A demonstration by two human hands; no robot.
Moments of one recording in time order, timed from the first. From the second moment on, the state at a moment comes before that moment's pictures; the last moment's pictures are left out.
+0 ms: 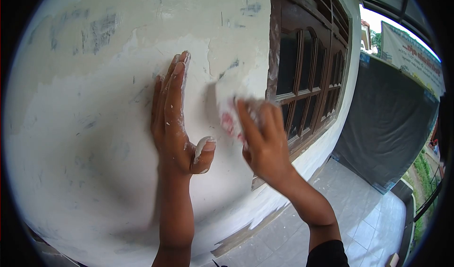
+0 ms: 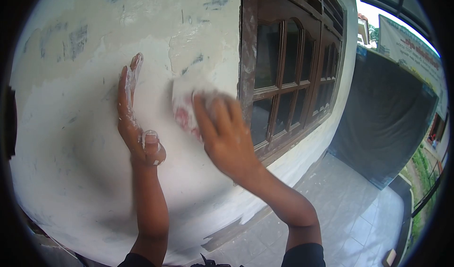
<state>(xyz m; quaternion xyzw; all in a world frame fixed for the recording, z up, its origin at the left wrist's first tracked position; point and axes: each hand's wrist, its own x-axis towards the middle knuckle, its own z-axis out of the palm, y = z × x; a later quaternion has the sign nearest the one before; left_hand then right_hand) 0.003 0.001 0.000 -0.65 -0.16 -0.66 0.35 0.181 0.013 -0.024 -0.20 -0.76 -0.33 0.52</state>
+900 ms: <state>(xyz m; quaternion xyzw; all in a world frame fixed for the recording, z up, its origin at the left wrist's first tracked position) 0.001 -0.004 0.001 -0.67 -0.17 -0.62 0.35 0.182 0.048 0.036 -0.16 -0.69 -0.37 0.61</state>
